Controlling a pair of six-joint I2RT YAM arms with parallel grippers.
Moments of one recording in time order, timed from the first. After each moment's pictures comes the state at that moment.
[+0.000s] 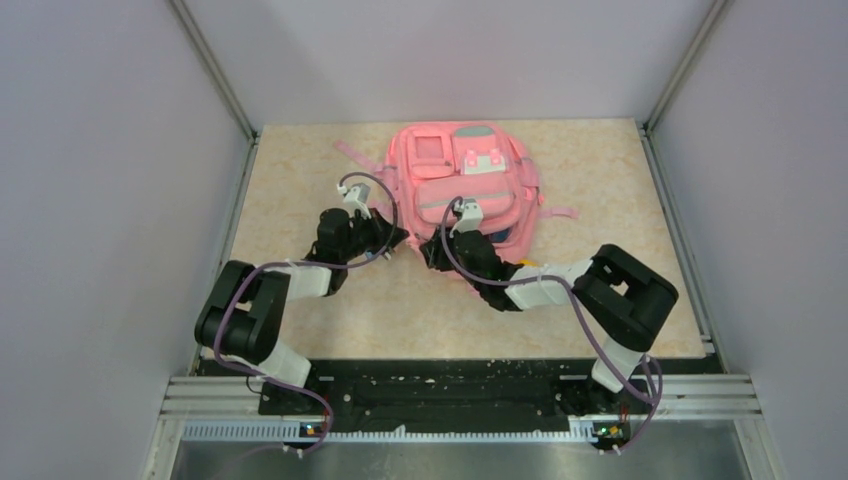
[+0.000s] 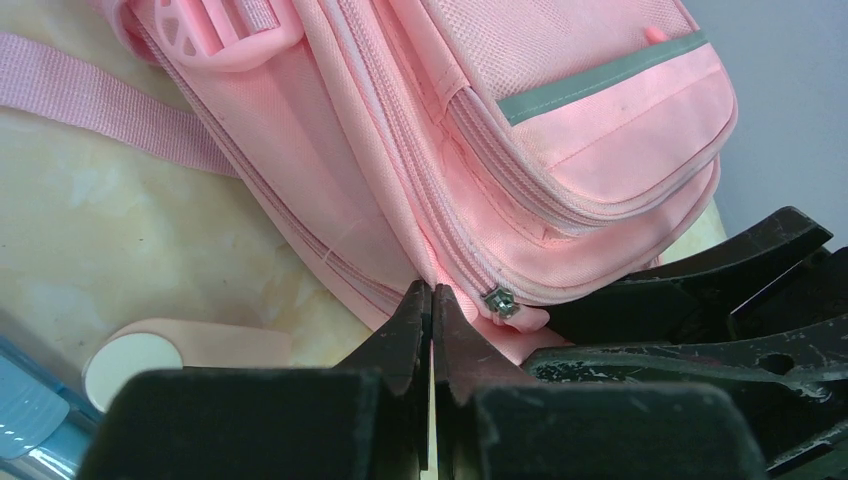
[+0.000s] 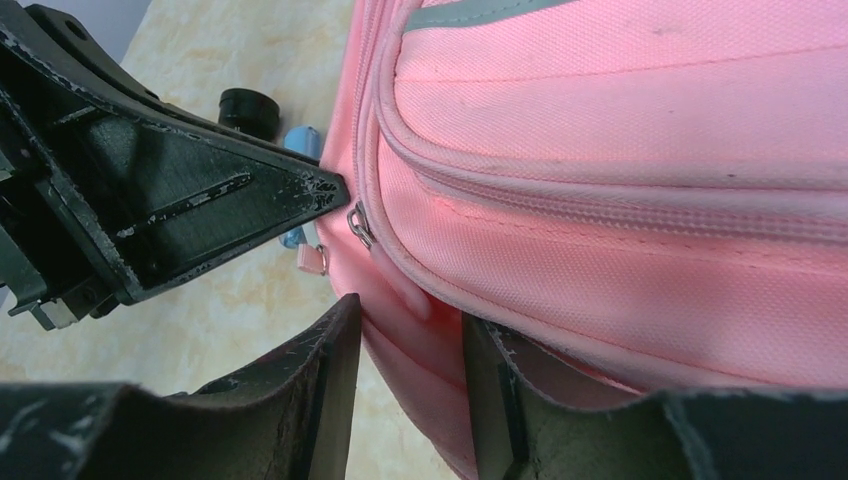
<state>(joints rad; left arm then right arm) -0.29 1.56 0.55 0.69 0.46 -0.60 0.90 1.71 0.76 0.63 0.29 0.57</state>
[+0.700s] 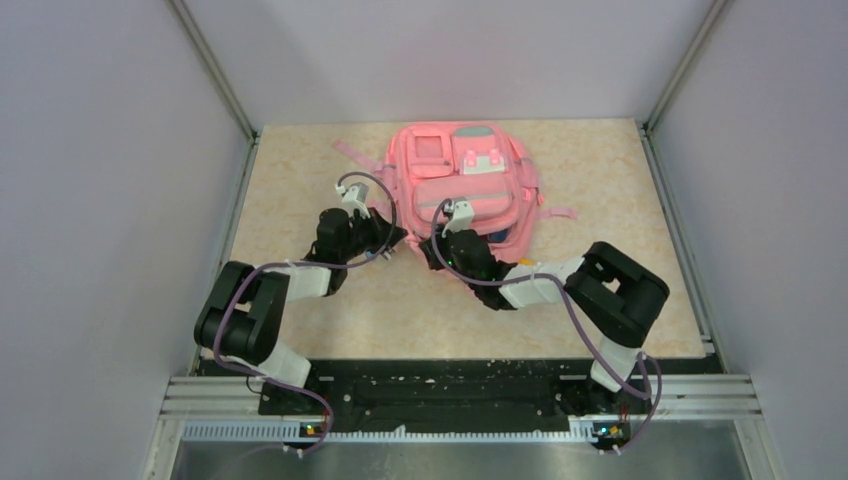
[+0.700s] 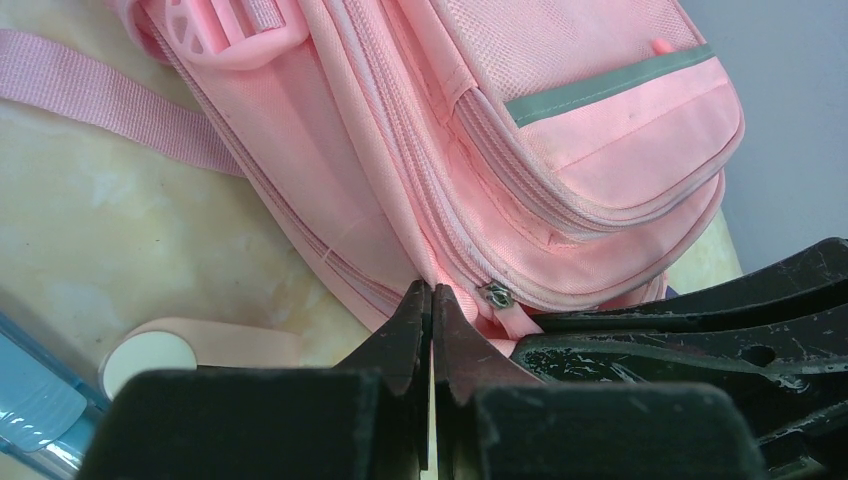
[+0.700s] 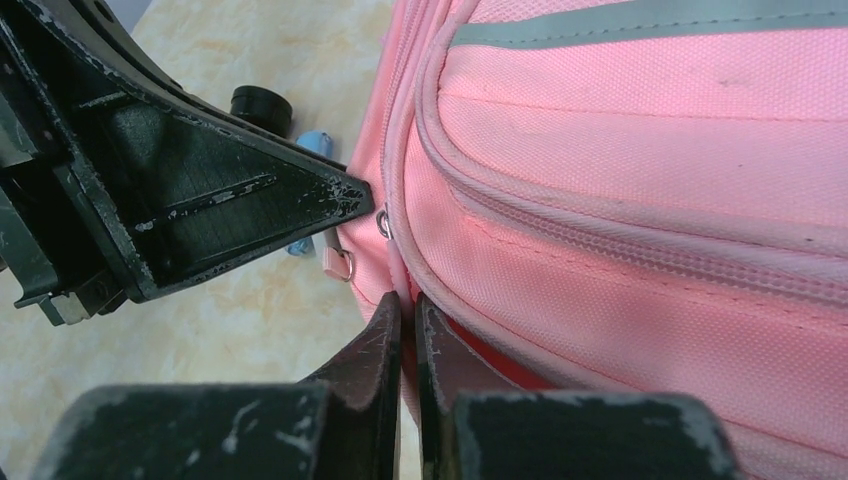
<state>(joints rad) -0.29 1.55 0.55 0.68 0.44 -0.60 0.91 1.76 0.81 0.67 0.29 0.48</state>
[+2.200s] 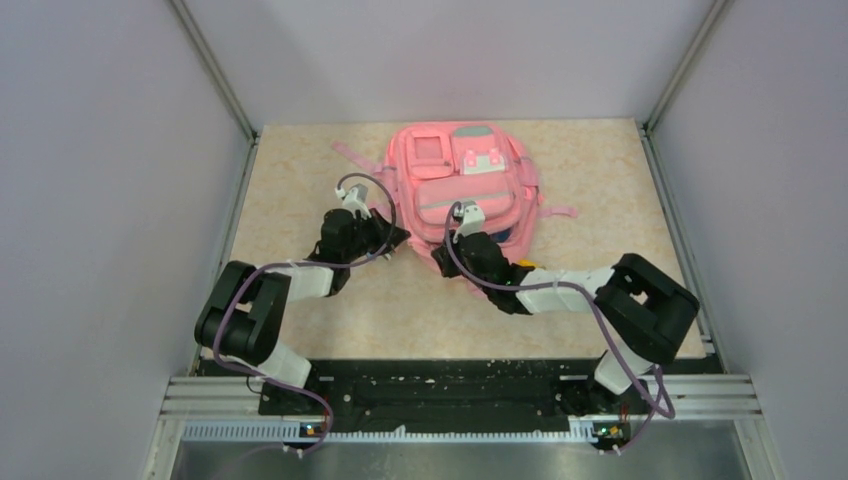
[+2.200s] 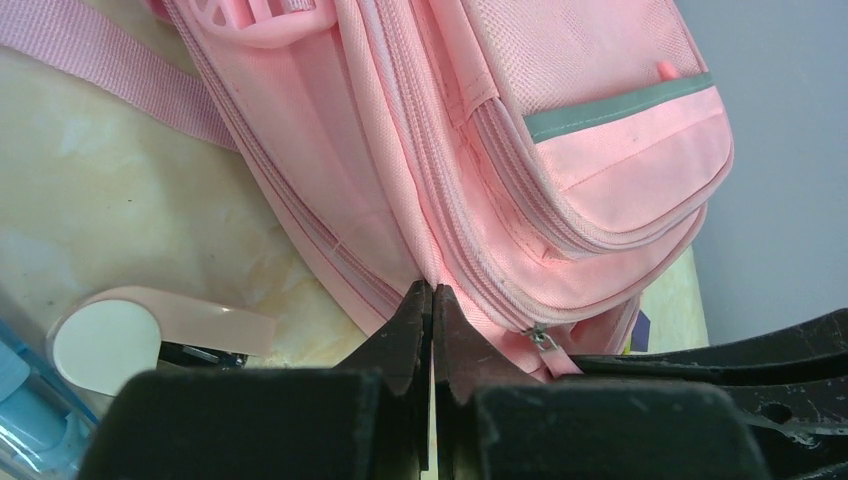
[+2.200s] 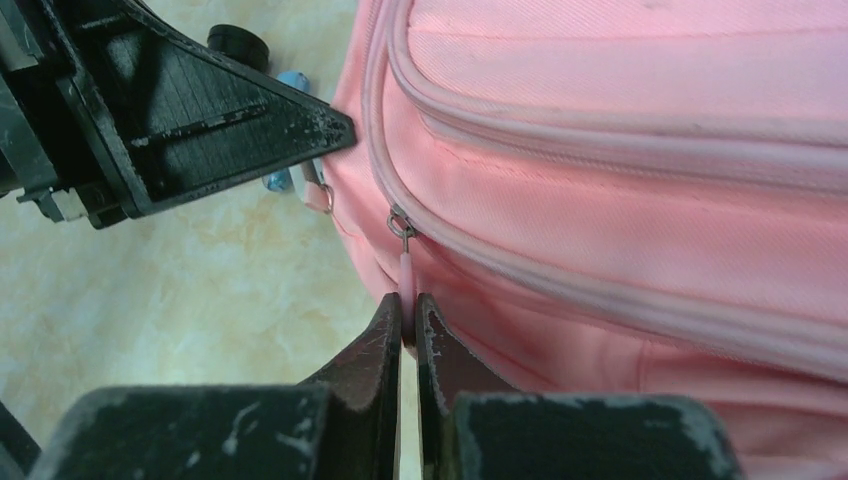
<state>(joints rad) -0.31 1.55 0.56 0.65 0.38 -0.72 0.91 1.63 0.74 0.52 0.26 0.47</state>
